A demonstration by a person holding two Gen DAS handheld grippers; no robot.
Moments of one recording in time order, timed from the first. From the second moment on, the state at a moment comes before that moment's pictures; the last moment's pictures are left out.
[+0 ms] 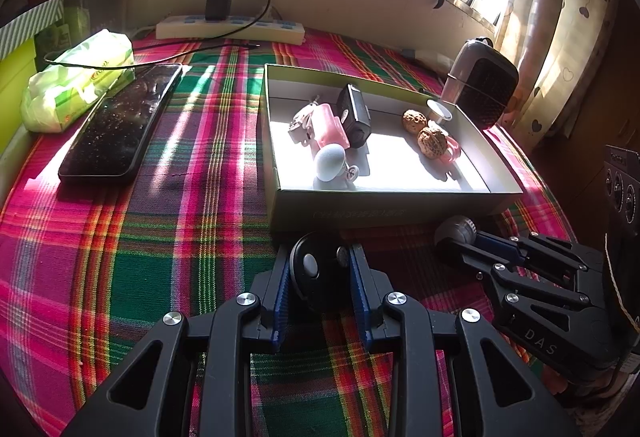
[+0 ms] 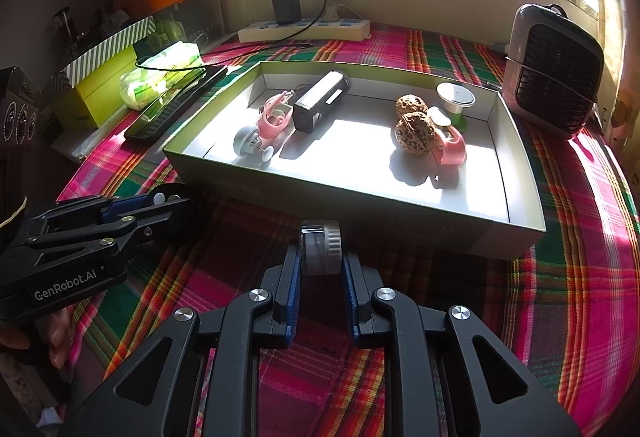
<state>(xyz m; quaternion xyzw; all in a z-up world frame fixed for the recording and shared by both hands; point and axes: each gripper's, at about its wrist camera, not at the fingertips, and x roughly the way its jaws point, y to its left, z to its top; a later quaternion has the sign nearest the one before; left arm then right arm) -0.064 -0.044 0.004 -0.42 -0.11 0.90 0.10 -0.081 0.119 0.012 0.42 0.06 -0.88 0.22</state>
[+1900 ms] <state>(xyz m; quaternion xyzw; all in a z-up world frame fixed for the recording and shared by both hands) -0.139 0.004 0.036 -0.41 -0.06 0.90 0.15 -0.138 0.148 0.034 0.41 0.06 -0.89 0.19</state>
